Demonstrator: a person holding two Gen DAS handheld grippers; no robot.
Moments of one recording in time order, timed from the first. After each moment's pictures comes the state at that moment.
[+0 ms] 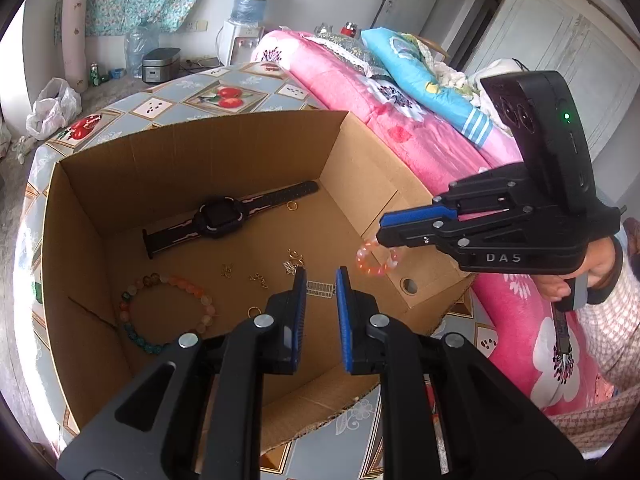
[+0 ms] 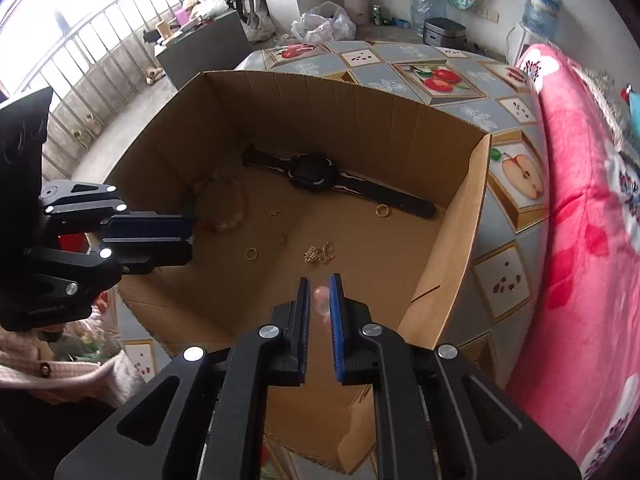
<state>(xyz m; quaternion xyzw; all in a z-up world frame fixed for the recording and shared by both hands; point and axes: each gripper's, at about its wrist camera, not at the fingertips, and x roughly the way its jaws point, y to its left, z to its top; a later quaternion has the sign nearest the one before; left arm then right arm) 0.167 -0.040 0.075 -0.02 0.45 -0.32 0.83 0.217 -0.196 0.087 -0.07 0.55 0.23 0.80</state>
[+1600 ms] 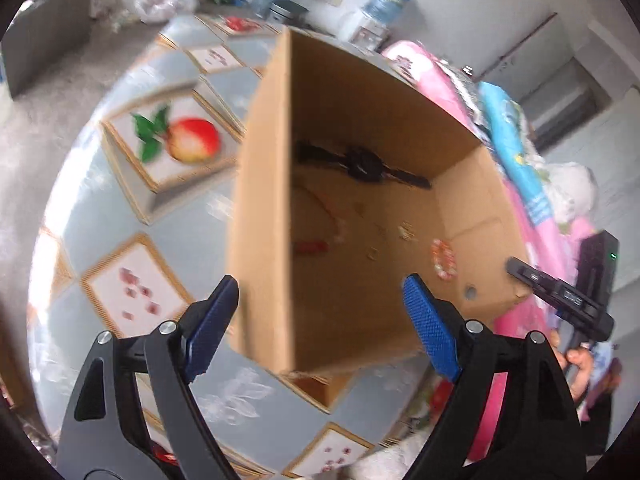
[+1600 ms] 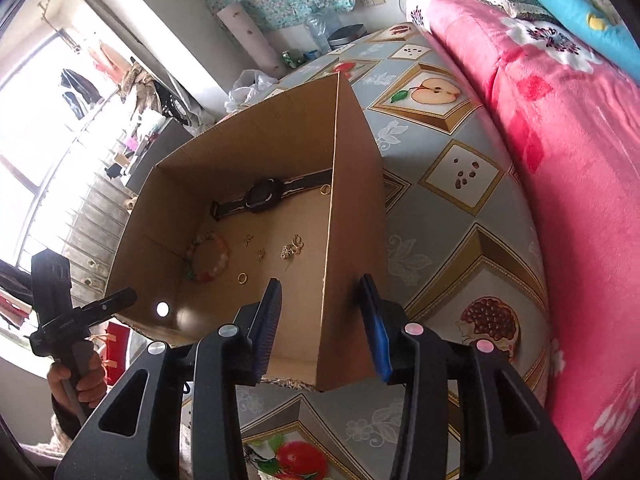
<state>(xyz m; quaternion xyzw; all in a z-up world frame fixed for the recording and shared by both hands) 0.143 0.073 0.035 -0.18 0.51 -0.16 0.83 0.170 -0.269 0.064 0.18 0.50 0.13 0.84</state>
